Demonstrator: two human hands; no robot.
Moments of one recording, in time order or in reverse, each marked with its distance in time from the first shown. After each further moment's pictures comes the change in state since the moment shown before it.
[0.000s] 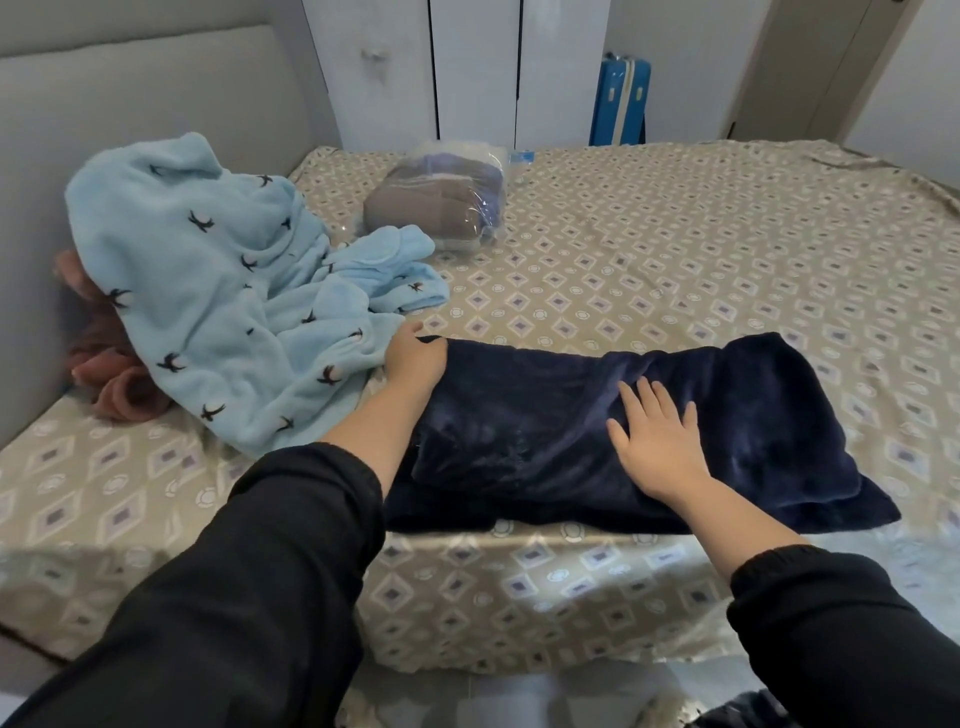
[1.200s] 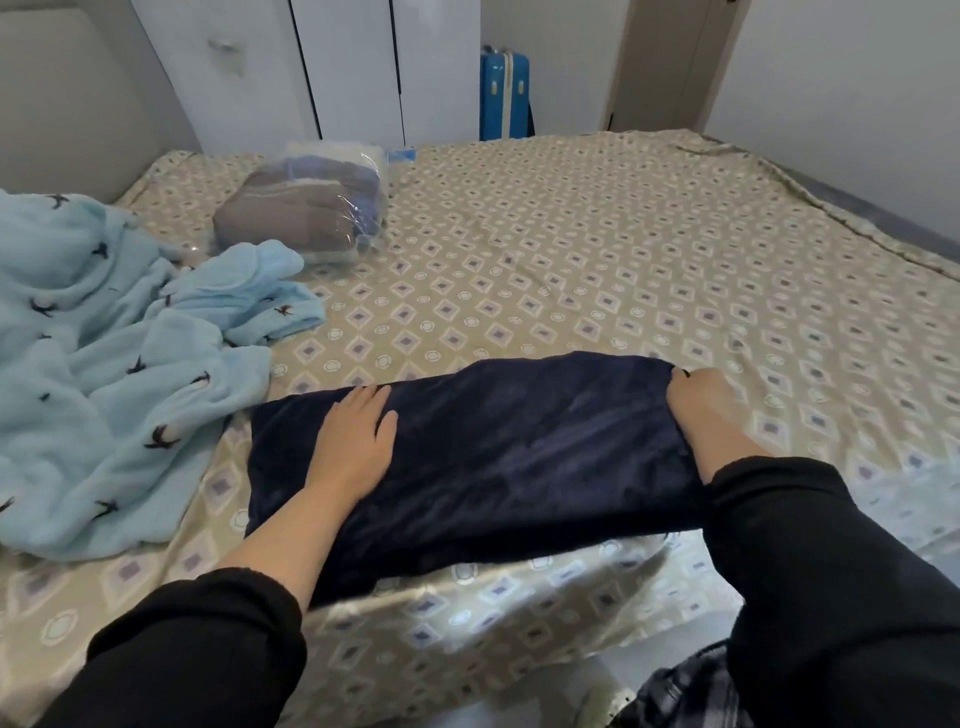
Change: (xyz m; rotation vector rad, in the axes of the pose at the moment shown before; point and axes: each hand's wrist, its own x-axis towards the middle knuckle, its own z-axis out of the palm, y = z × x) left_hand -0.039 -0.033 0.066 0.647 -0.274 0.596; right_hand 0.048 0.166 -0.040 0.615 0.221 0.809
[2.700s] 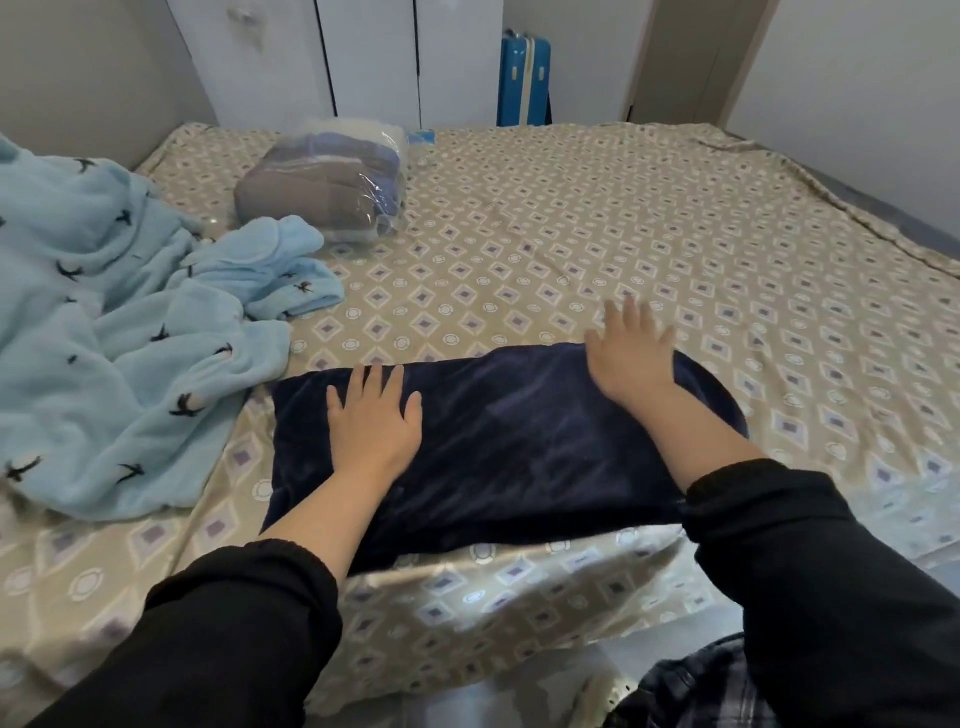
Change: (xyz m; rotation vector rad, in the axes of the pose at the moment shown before) left_hand -0.007 0.006 0.007 0.282 -0.003 -0.174; right_hand -0.060 -0.081 0.042 -0.561 -0.054 -0.610
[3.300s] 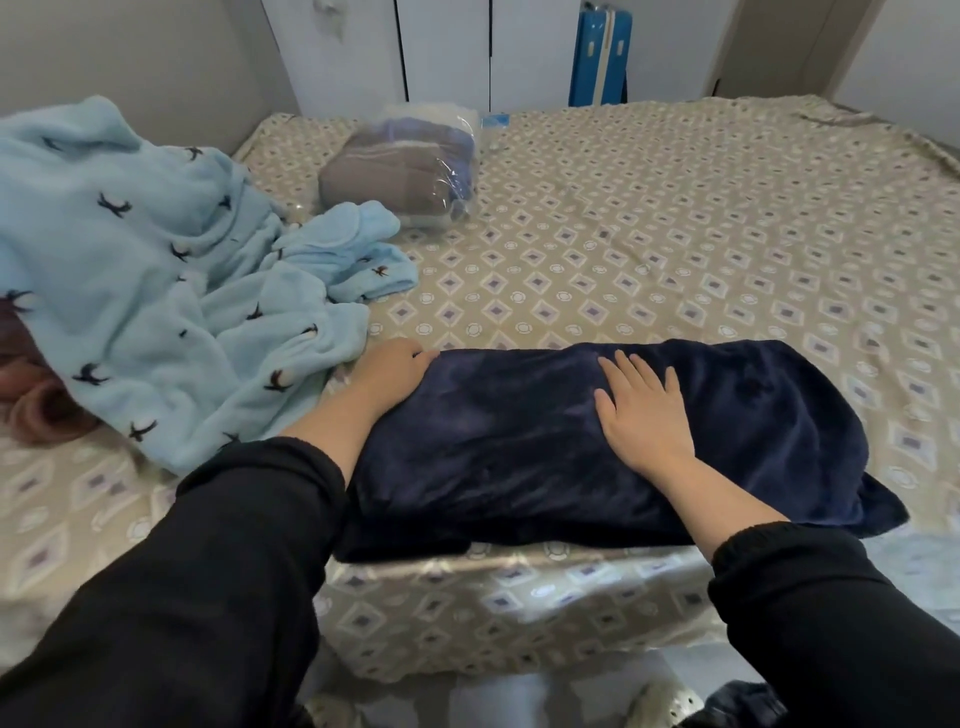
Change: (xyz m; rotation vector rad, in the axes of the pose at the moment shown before) left_hand 0.064 -0.071 -0.031 -0.235 -0.104 0.019; right_hand -0.054 -0.043 0.062 -0.076 -0.029 -0.255
